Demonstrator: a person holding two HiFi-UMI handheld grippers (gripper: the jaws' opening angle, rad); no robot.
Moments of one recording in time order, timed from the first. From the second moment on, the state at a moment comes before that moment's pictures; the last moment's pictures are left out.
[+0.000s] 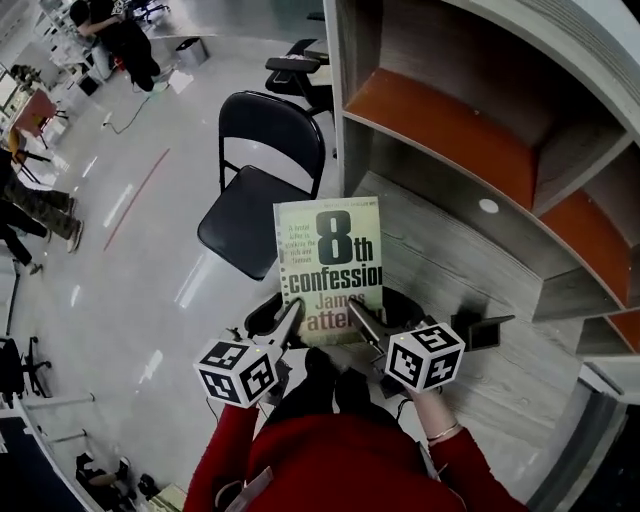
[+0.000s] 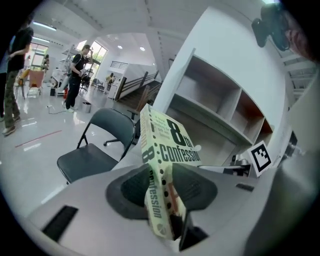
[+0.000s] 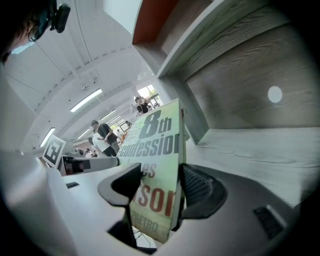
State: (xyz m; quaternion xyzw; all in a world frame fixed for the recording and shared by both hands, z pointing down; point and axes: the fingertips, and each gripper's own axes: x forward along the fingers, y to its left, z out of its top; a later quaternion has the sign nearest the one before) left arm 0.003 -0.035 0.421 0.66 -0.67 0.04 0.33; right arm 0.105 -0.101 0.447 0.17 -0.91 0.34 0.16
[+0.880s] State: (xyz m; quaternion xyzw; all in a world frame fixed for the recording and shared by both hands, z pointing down) left arm -0.295 0.116 0.412 0.63 -0.71 0.02 0.32; right arm -0.199 0.040 0.439 0.13 -0.92 0.31 0.19
